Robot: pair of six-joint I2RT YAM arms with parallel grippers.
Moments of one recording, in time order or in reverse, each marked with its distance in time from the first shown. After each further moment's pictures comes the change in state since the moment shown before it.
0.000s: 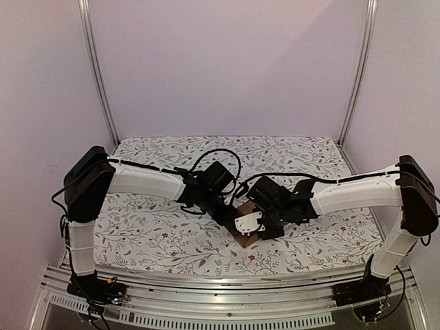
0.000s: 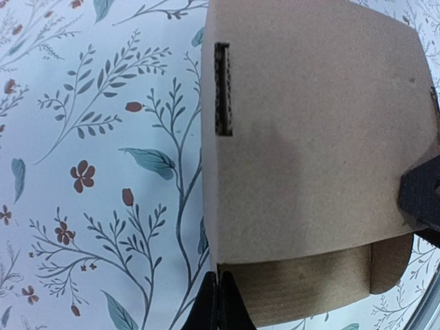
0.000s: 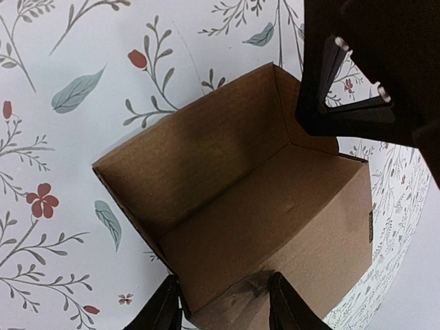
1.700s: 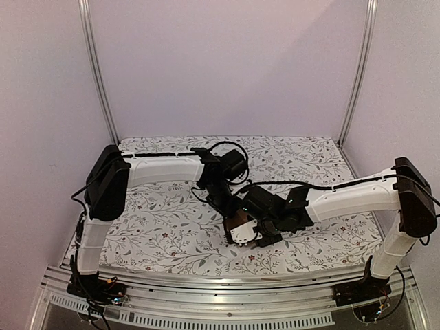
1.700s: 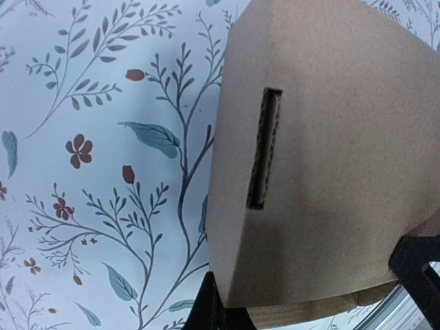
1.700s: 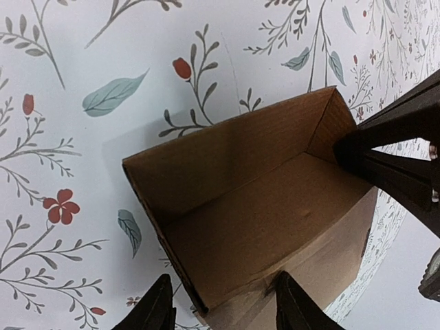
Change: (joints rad) left arm 0.011 0.188 0.447 -0.526 0.021 -0.047; right arm 0.080 0.026 0.013 -0.023 0.069 -0.061
